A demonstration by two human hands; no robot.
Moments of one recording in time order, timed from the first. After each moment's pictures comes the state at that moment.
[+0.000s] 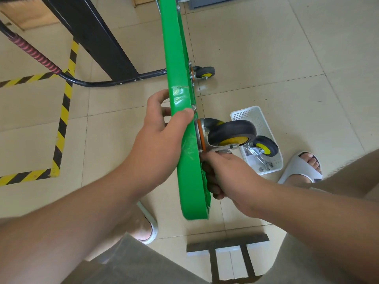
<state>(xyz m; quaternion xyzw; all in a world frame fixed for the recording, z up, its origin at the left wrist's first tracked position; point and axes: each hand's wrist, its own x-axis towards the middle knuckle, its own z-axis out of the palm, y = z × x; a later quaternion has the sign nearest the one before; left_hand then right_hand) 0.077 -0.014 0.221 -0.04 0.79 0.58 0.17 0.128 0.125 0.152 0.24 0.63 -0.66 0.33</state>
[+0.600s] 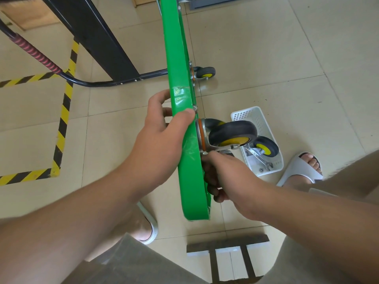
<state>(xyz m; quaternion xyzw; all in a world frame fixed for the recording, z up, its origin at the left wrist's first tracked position) 0.076 -0.016 0.218 -0.04 0.79 0.59 0.17 0.128 0.125 0.150 0.25 0.62 -0.67 0.34</state>
